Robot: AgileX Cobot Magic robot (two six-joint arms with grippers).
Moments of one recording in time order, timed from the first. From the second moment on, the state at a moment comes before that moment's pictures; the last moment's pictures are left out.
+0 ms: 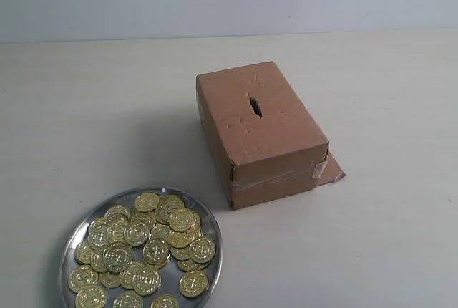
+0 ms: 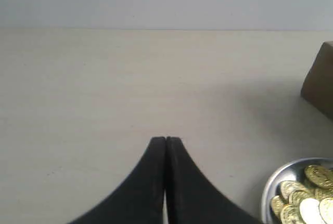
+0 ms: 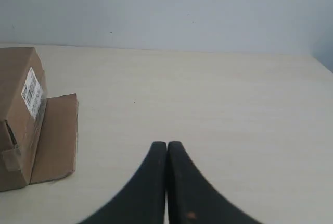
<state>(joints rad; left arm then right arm) -0.08 0.01 0.00 -0.04 0.37 0.03 0.04 0.01 0.00 -0.06 0.33 0.01</state>
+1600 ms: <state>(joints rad) -0.52 1.36 -0.84 -0.40 0.81 1.77 0.04 1.03 -0.73 0.63 0.86 -0.51</state>
